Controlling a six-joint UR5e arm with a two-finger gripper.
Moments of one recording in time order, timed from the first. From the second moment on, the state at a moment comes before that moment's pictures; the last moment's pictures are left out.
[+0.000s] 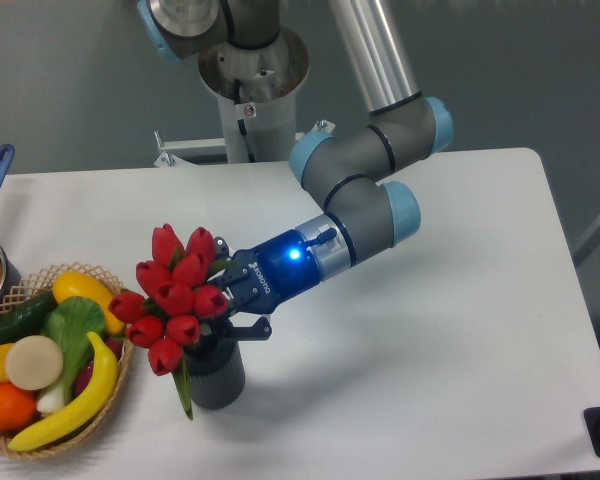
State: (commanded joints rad) arm 2.53 -2.07 -1.80 -0.72 0.01 1.24
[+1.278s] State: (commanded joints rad) arm 2.55 -2.07 -1.81 -0.72 0.14 1.24
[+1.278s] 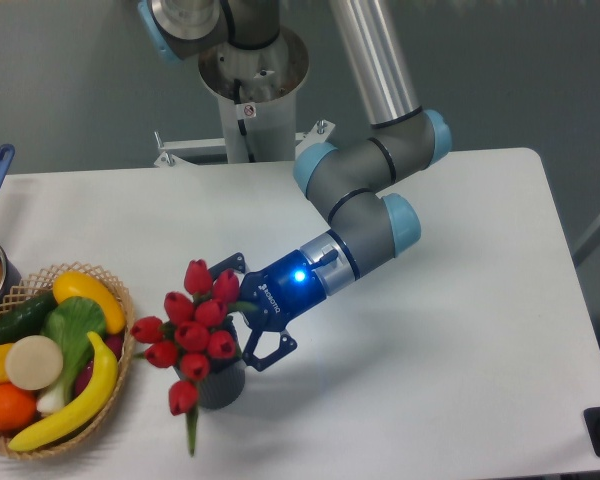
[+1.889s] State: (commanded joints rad) arm 2.67 -1.90 -1.82 -0.72 0.54 1.24
